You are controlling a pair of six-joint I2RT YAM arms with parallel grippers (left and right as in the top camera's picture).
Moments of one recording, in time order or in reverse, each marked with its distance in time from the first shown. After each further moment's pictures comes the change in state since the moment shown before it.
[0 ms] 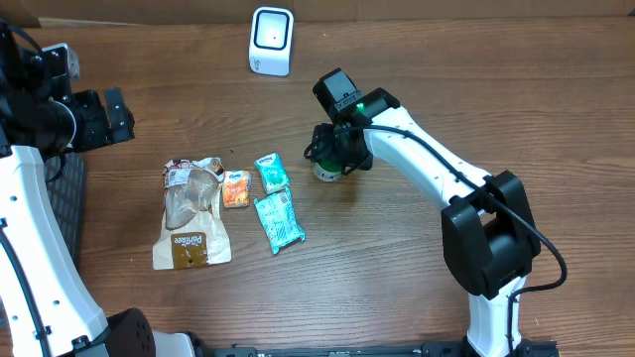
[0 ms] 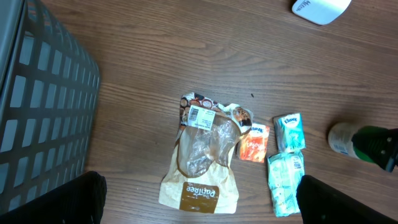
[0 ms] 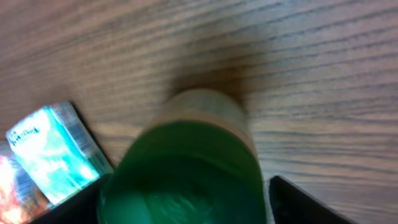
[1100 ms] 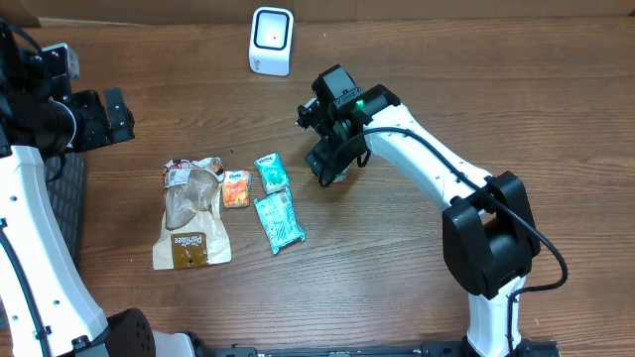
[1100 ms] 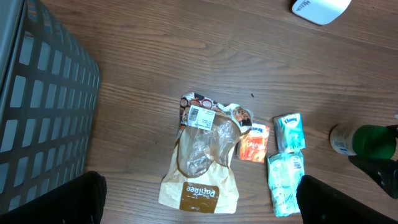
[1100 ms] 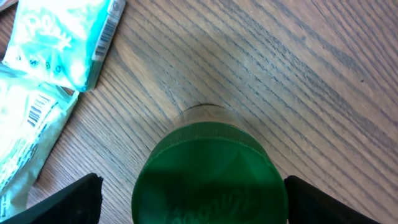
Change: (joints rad) left arm 0.000 0.000 0.000 0.000 0.000 0.000; right arm -0.002 0.001 0.029 -0.010 -0.025 -0.935
